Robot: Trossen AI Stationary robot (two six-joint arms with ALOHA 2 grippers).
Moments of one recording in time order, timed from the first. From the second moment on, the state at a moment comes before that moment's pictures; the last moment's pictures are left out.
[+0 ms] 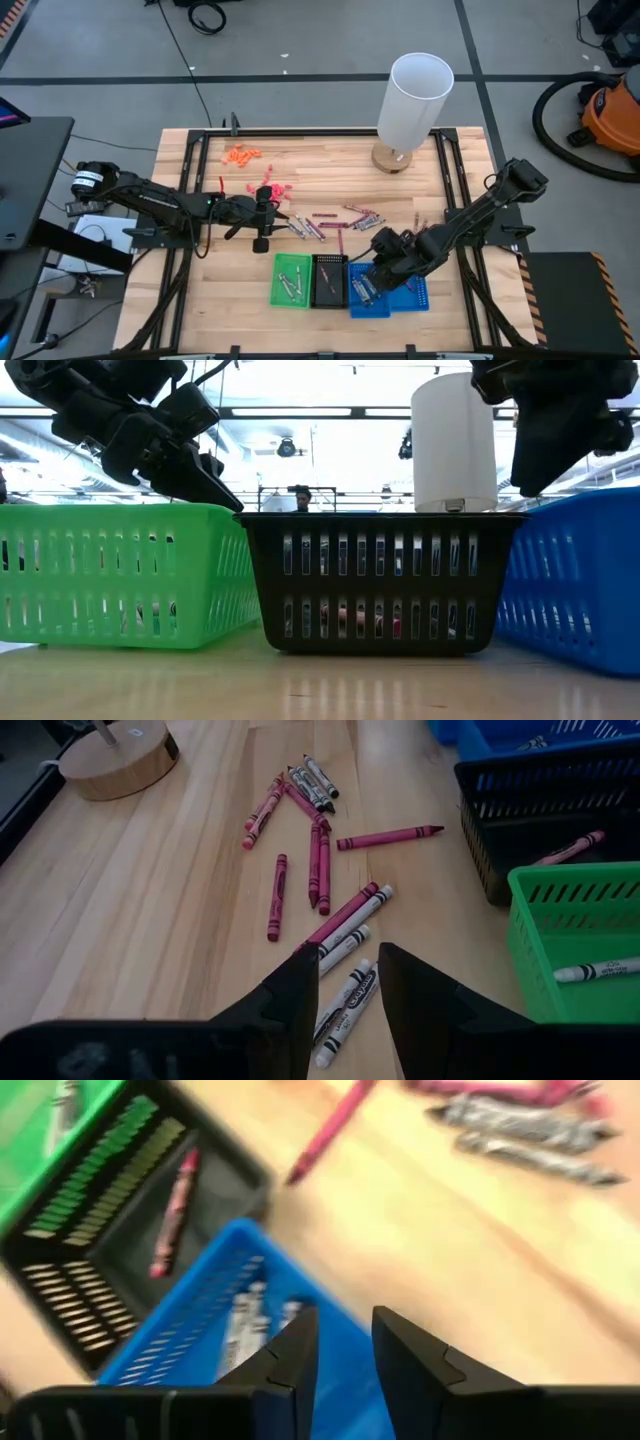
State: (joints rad) left arm -0.09 1.18 0.44 0.22 -0.15 0.09; right arm 0.55 1.56 1.10 -0.83 0.36 1.39
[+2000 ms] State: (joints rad) left arm -0.09 1.18 0.43 0.21 -0.15 0.13; right arm 0.02 1.33 0.60 -0.94 0.19 1.23
